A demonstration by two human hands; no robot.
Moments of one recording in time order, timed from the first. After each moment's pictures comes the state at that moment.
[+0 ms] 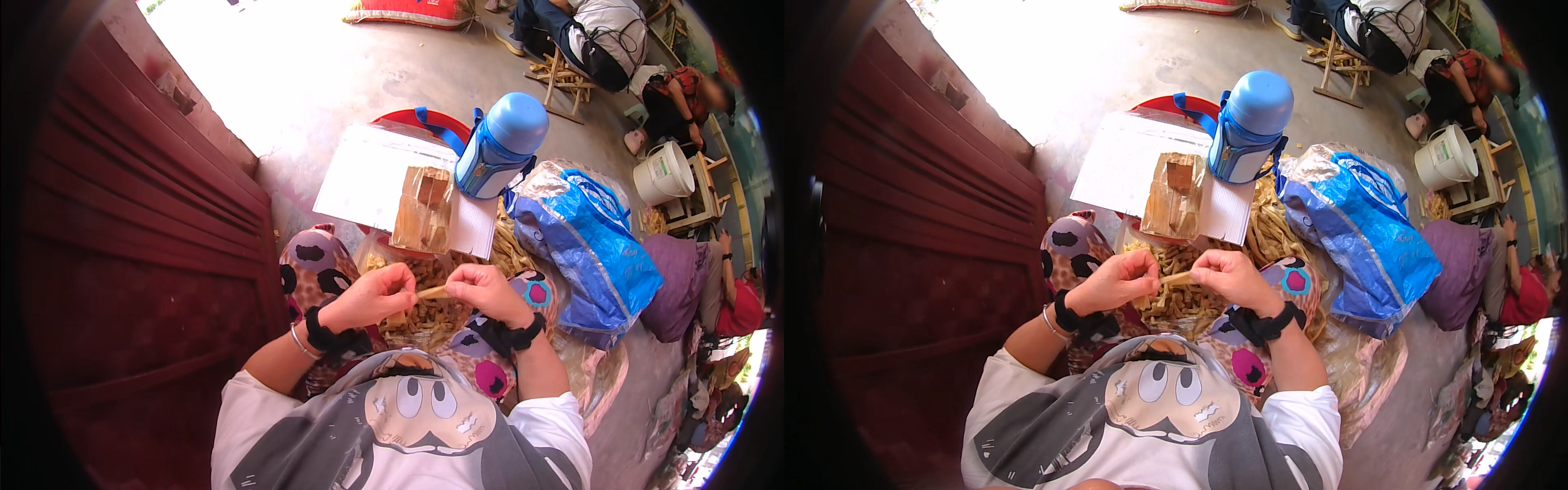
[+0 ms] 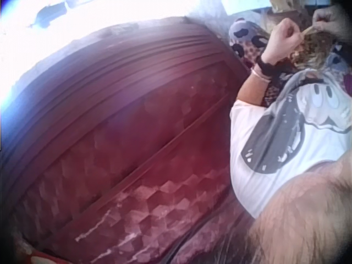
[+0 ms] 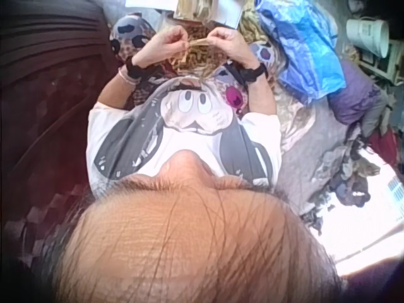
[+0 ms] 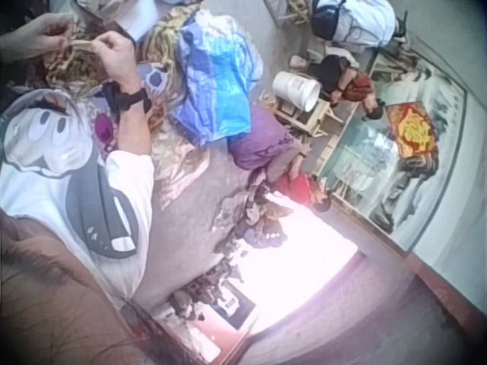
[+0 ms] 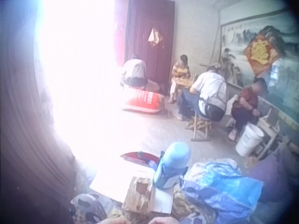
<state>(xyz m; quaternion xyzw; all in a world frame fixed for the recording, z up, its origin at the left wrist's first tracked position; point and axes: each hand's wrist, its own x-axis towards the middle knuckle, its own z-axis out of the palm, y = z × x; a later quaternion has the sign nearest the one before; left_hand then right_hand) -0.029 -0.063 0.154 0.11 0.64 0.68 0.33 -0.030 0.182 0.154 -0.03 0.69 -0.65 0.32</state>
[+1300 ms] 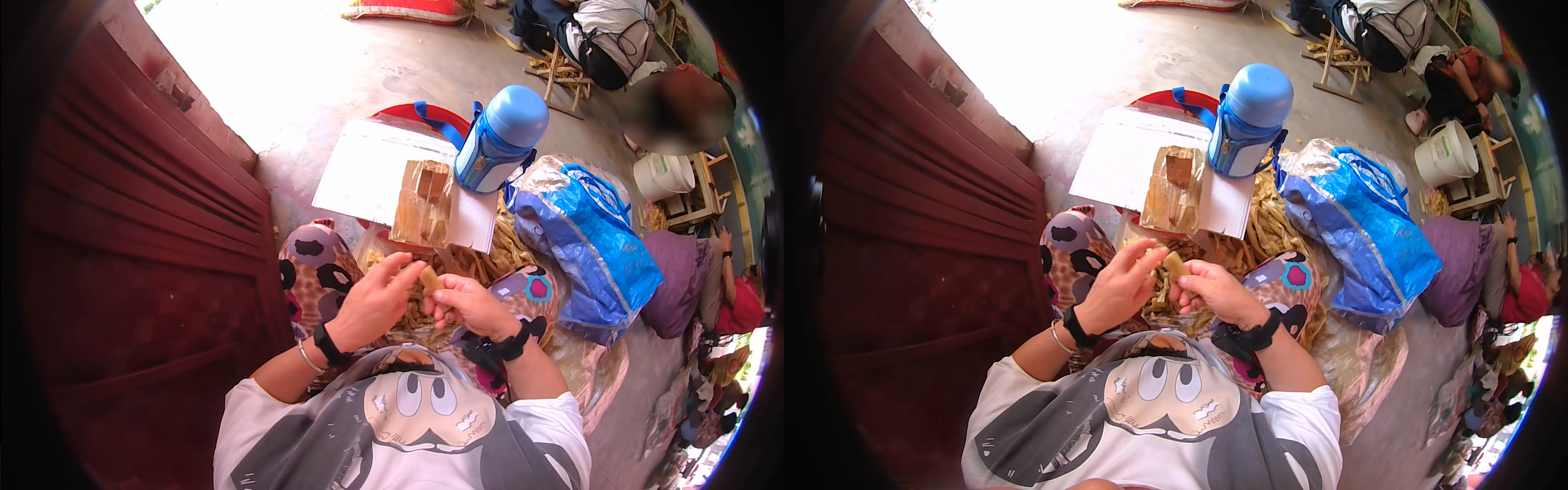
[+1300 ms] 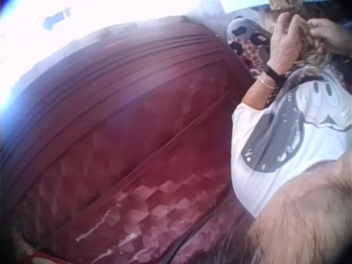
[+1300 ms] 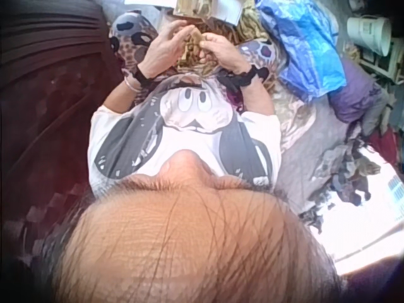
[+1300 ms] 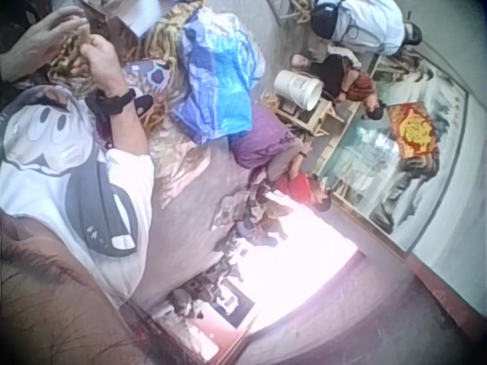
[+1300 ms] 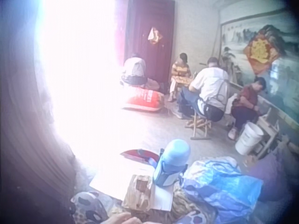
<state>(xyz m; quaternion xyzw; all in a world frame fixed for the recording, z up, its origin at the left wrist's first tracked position) -0.008 -0.053 0.150 0.31 0.88 0.34 -0.09 -0.006 0.160 0.137 0.08 0.50 -0.75 0.42</state>
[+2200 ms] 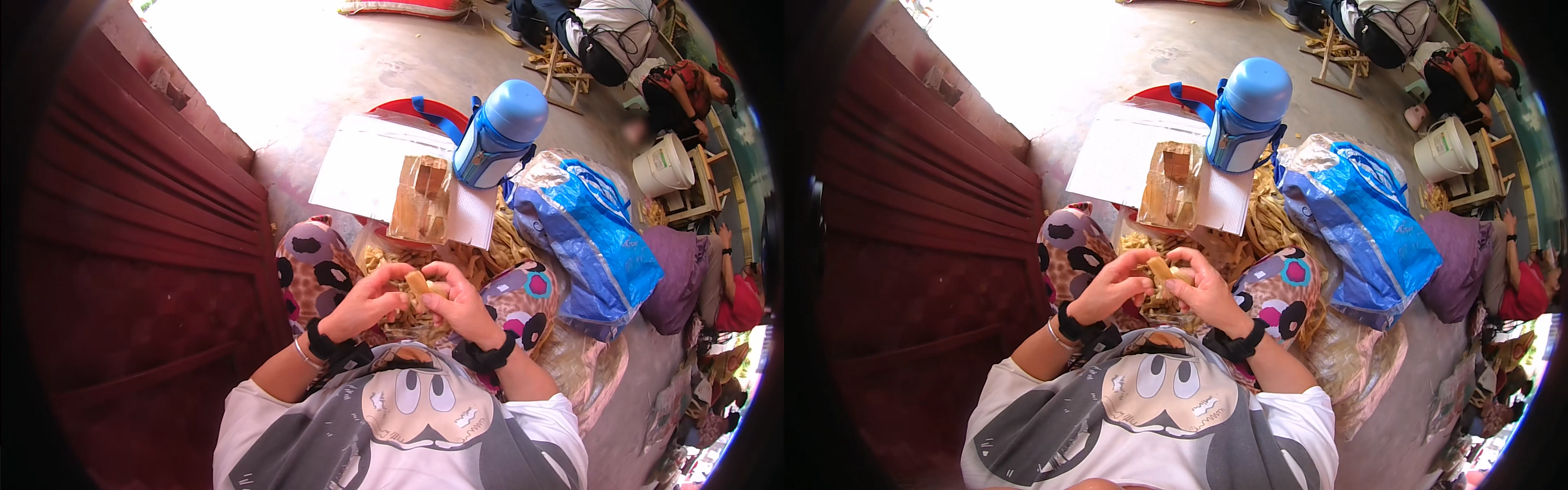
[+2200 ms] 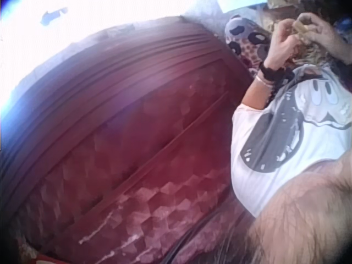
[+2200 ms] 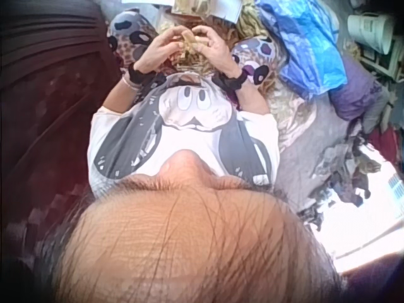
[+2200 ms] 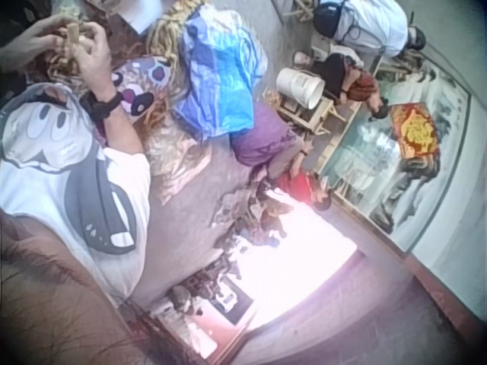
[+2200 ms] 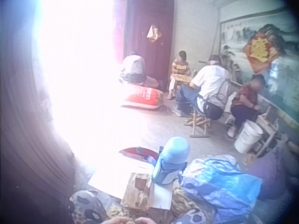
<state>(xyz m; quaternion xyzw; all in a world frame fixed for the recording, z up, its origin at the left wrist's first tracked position) -0.001 -0.063 0.140 0.02 0.56 0.76 0.31 0.011 0.139 0.140 0.03 0.59 -0.77 0.26</state>
